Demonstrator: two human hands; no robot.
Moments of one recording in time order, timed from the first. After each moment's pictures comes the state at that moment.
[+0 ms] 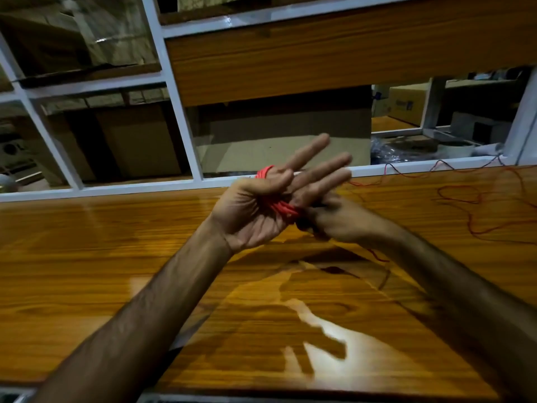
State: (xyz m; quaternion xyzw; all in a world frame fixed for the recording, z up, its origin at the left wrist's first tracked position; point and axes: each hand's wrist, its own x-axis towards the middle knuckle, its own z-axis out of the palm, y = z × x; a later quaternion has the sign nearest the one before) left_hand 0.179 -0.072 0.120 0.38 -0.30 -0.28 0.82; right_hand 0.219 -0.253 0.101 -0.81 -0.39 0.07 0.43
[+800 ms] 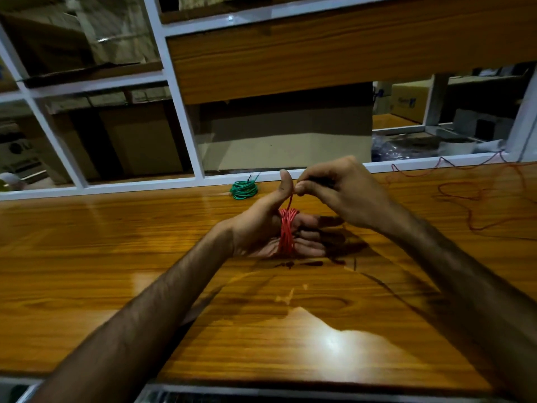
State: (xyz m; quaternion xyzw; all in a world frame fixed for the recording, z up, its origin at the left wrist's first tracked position) left_hand 0.186 -0.076 0.096 0.64 -0.11 -0.28 0.71; right_hand 0.236 -0.264 0.112 -0.80 -0.43 -0.22 0.35
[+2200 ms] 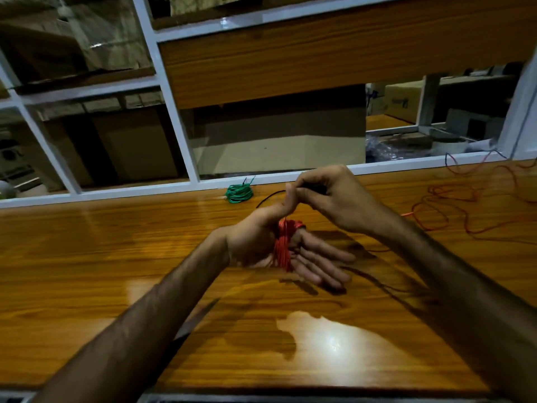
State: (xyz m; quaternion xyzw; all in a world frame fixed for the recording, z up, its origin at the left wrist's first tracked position) left_hand 0.177 -0.076 0.093 0.67 -0.21 -0.32 0.64; right_hand 0.234 -0.262 0.105 -0.80 -0.41 -0.14 0.41
